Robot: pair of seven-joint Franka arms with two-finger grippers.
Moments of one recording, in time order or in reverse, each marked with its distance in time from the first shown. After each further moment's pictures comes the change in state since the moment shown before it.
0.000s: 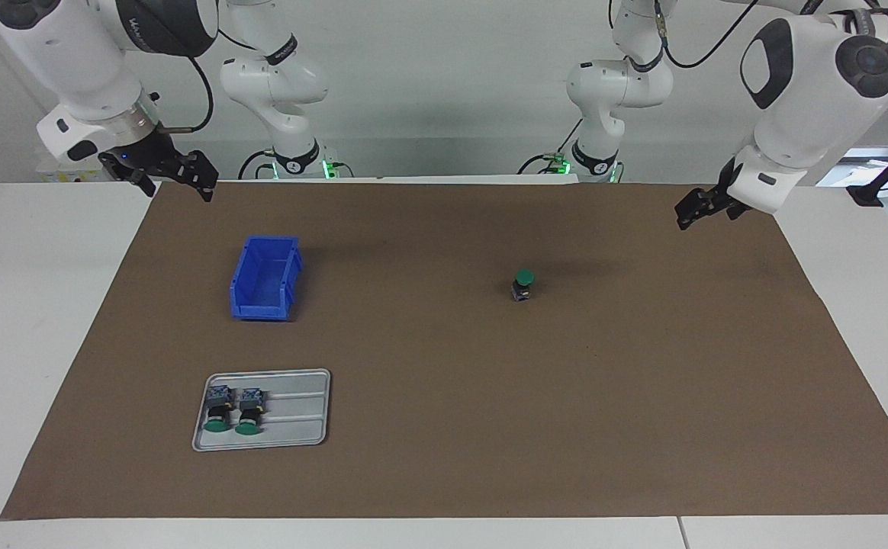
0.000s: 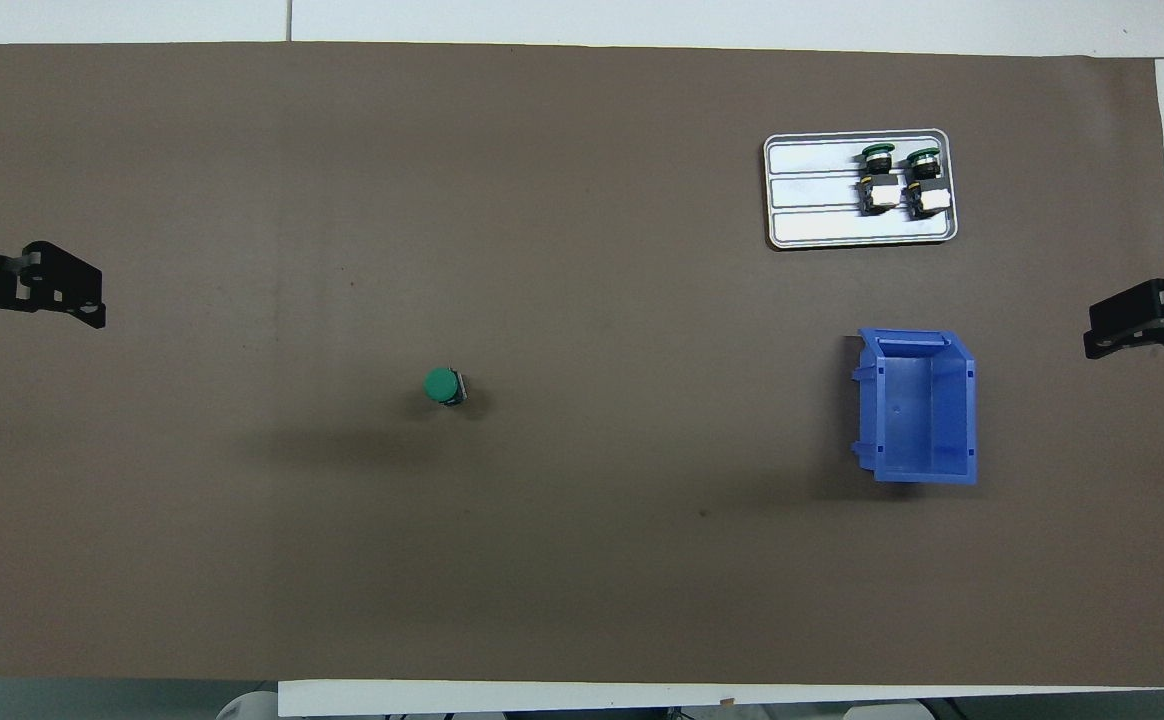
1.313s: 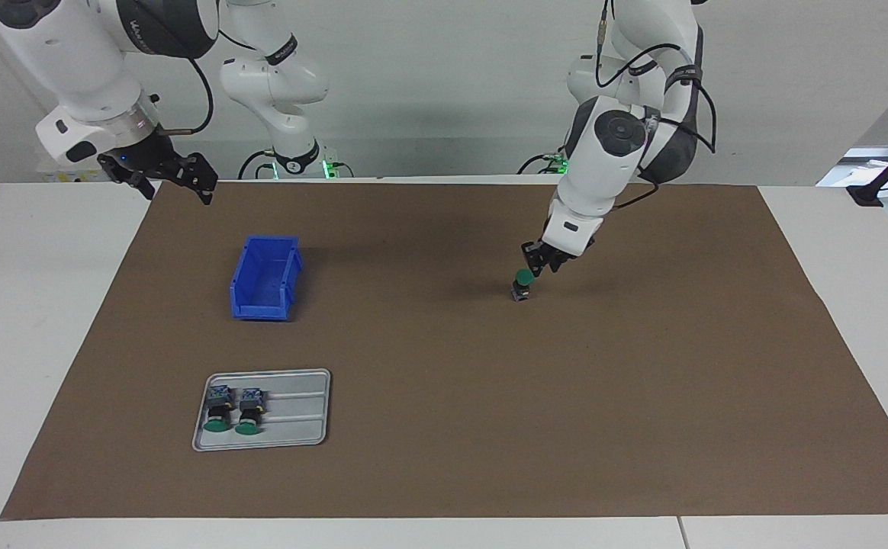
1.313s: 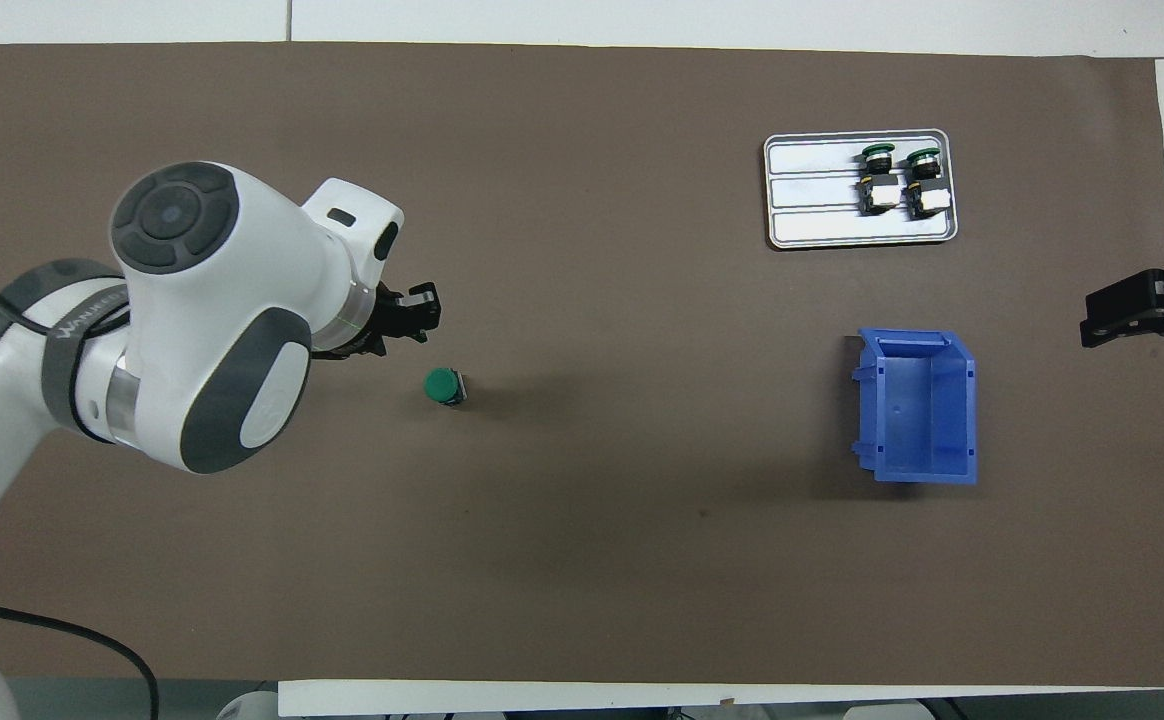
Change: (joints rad) left arm -0.343 0.047 -0.024 -0.304 -0.149 0.551 -0.465; right arm 0.001 0.011 0.002 0.000 0.000 0.035 0.002
